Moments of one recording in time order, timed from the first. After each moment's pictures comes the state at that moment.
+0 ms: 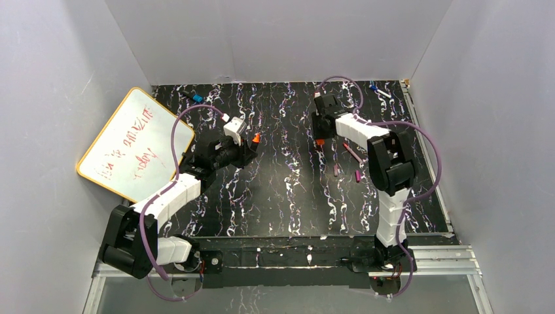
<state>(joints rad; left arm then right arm) -0.38 1.25 0.68 0.17 0.40 -0.12 0.42 2.03 1.47 -0.41 0.07 0.19</state>
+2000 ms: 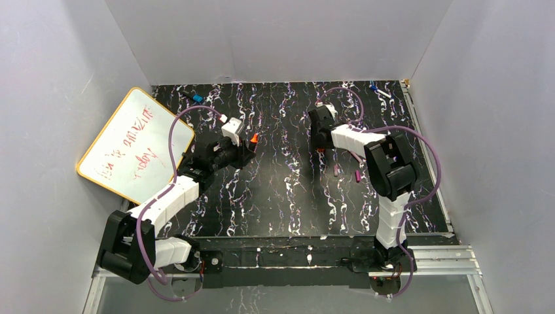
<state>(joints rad) -0.38 1.22 0.67 0.15 0.37 -0.12 0.49 1.99 1.33 -0.33 0.29 0.41</state>
